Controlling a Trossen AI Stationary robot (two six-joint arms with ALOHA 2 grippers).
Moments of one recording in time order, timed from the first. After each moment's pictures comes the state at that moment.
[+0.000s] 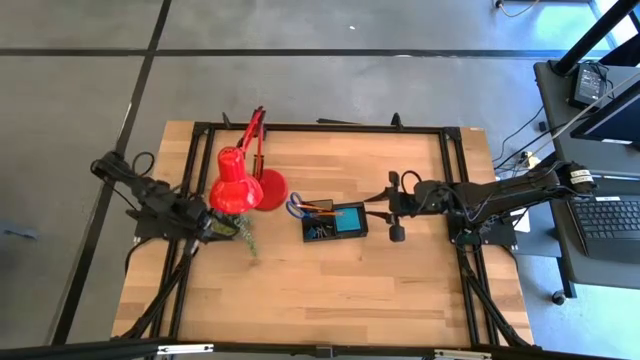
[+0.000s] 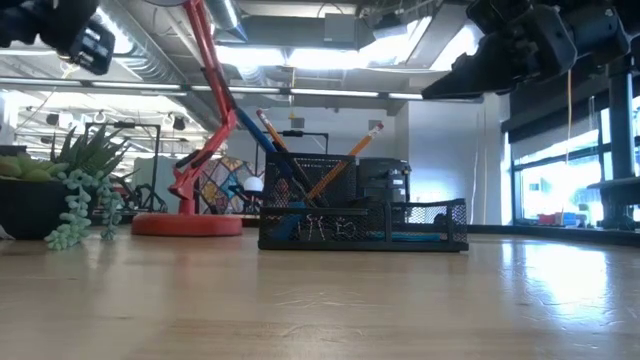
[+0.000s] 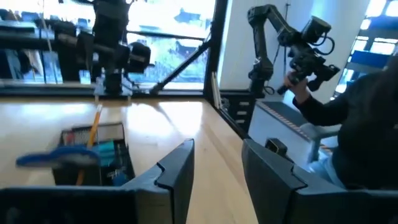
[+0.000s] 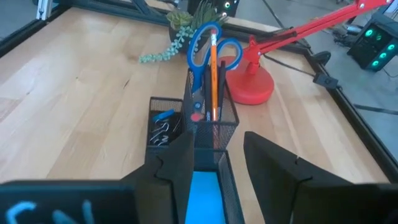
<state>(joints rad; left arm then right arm) -0.55 0.12 0.21 -0.13 -0.24 -0.14 0.07 1.01 0.47 0.17 0.14 -0.17</state>
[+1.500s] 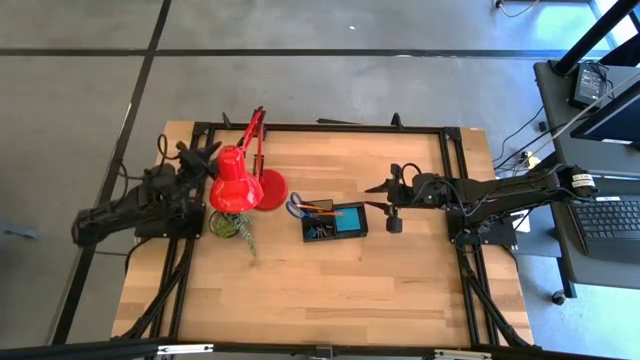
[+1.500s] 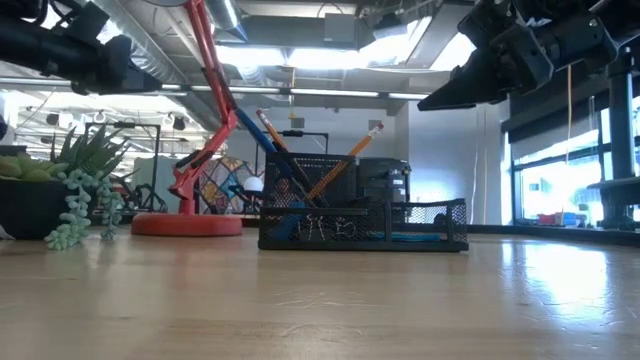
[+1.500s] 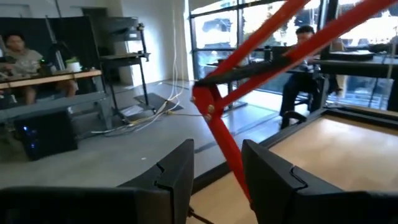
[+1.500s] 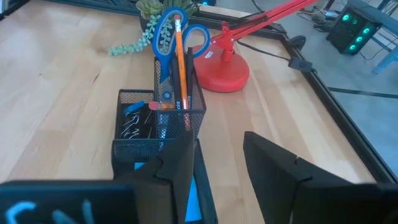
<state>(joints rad) 0.31 0.01 0.22 -0.21 -0.61 0.05 -0.02 1.01 0.47 0.15 0.14 -0.16</state>
